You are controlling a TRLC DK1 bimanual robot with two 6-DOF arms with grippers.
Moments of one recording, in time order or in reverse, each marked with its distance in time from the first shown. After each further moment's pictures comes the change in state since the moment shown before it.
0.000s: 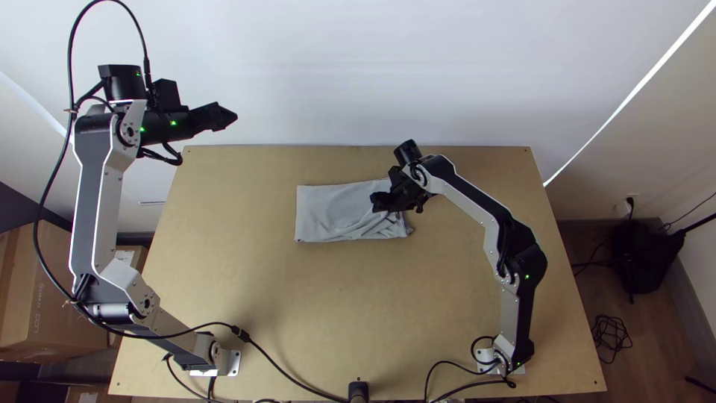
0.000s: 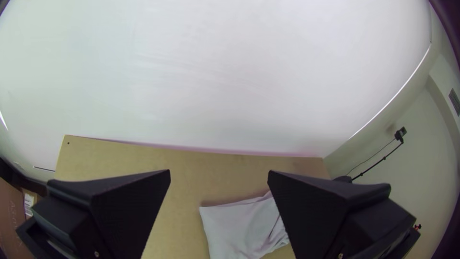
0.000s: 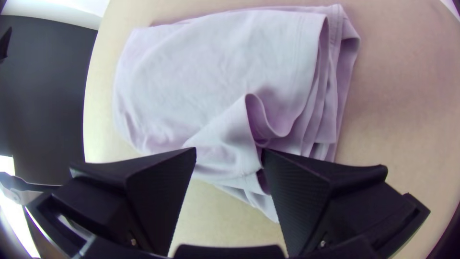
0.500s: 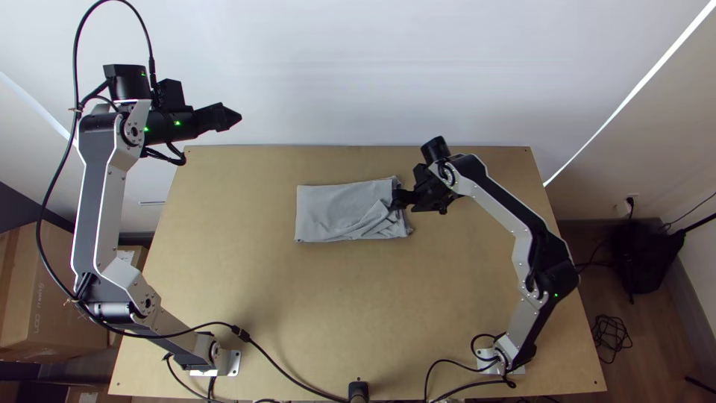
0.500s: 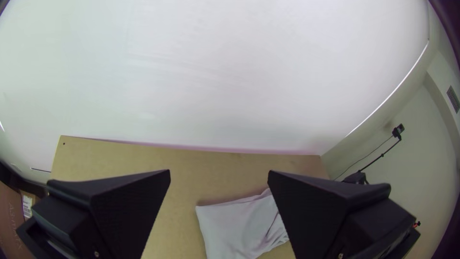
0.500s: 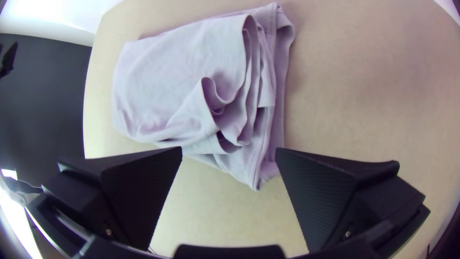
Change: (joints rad) left arm -0.020 0.005 0.000 0.003 0.008 0.000; right arm -0.085 -0.174 -0.138 -0.042 0.027 -0.002
